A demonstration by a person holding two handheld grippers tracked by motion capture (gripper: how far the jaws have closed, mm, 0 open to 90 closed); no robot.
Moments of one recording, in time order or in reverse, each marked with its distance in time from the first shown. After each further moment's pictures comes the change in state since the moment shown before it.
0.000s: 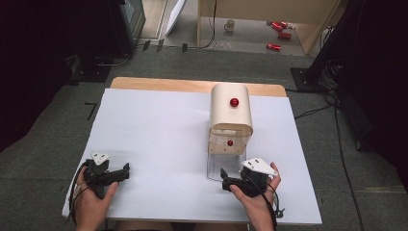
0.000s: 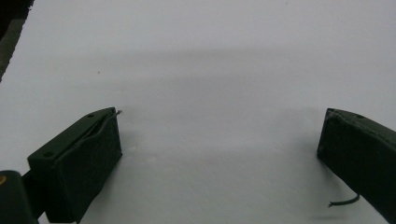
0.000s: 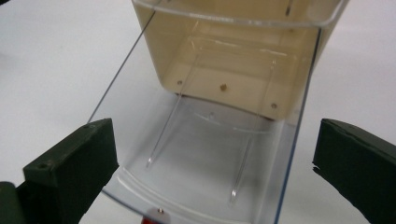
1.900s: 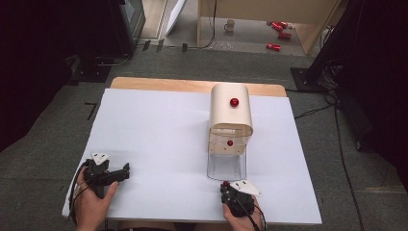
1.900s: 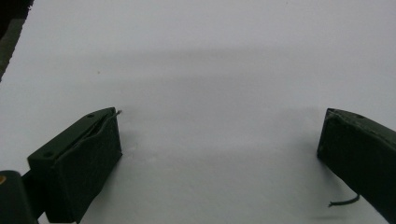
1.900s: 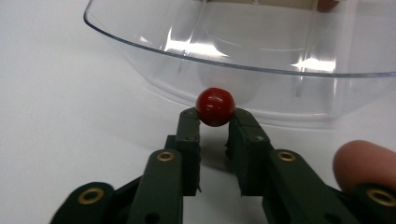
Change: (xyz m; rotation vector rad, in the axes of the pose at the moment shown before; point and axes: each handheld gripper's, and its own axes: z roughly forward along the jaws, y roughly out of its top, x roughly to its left) left arm 0.000 0.000 0.000 0.002 0.000 0.000; right arm 0.033 -0.061 0.012 0.110 -0.025 0.062
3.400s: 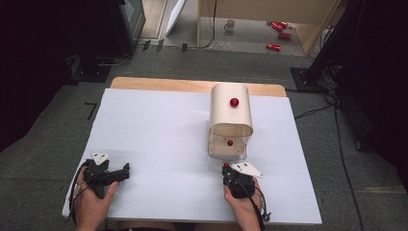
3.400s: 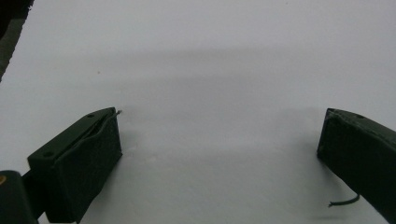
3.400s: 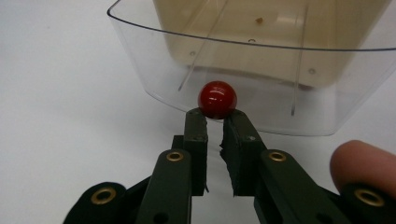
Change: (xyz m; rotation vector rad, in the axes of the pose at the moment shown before) left arm 0.000 0.000 0.000 -0.001 0.000 0.000; right arm -0.009 0.047 0.010 -0.055 -0.002 -0.005
